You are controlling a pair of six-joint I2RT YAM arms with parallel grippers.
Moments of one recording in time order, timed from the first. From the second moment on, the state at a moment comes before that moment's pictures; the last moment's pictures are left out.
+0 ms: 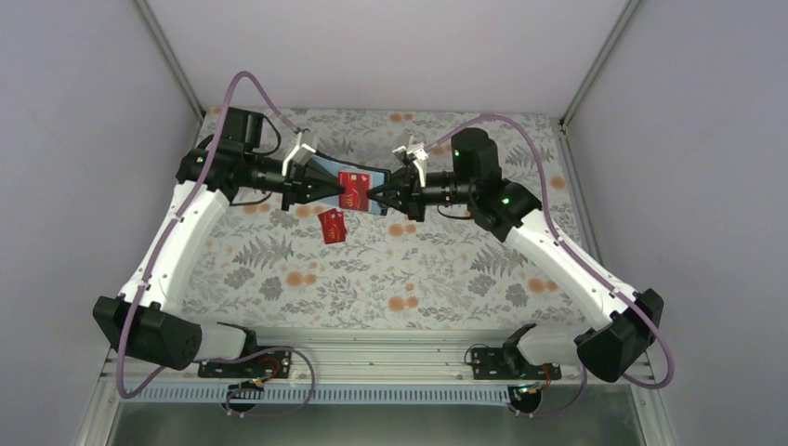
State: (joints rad) left arm -0.24 1.33 1.45 -0.96 1.28 0.55; right arm 0.65 1.30 1.28 -0.31 -0.81 0.07
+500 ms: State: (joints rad) left arm -0.23 1.30 1.46 -1.00 1.27 0.61; right arm 0.65 1.29 1.28 -0.31 -0.87 0.04
